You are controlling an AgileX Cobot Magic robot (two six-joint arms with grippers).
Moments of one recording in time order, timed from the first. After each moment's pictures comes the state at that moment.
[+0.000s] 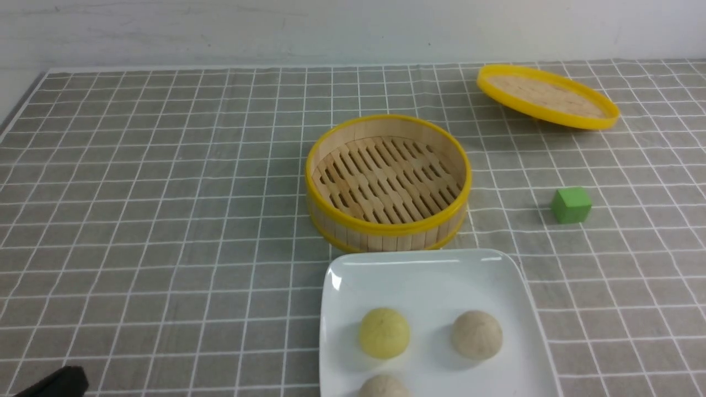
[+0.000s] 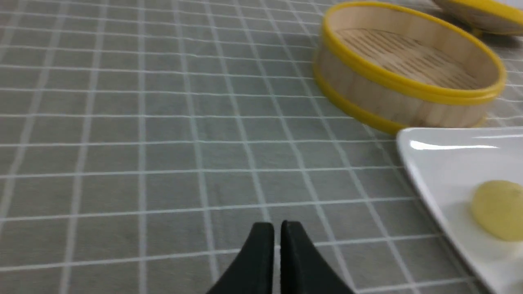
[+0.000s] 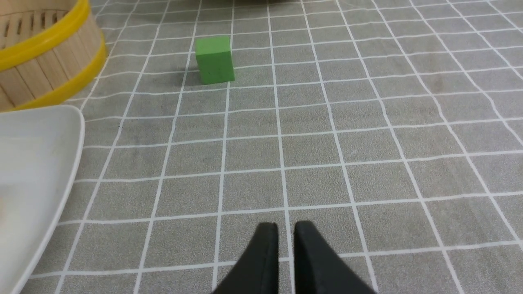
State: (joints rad) right arm 0.01 -0.01 0.02 -0.02 0.41 0.13; left arm -0.24 0.07 -0.06 0.09 0.35 -0.22
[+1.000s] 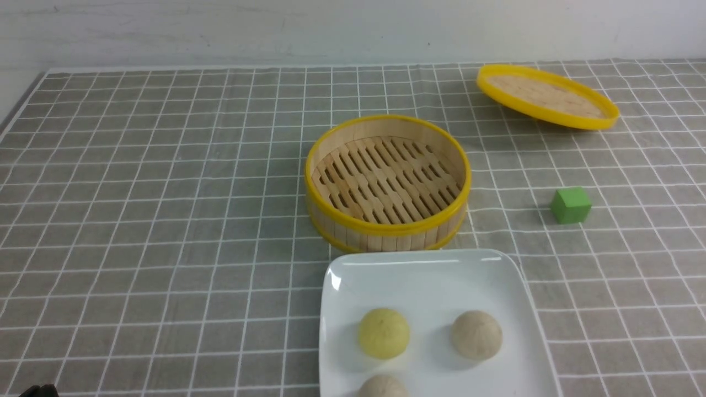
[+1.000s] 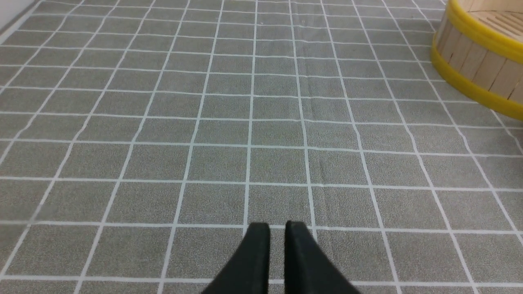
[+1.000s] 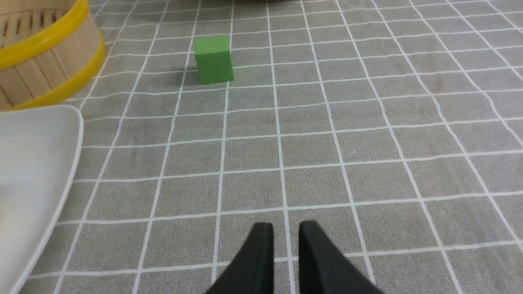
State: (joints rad) right arm 0.01 -0.01 0.02 -0.02 0.41 0.13; left arm -0.09 -0.01 0.03 0.11 0.36 -0.16
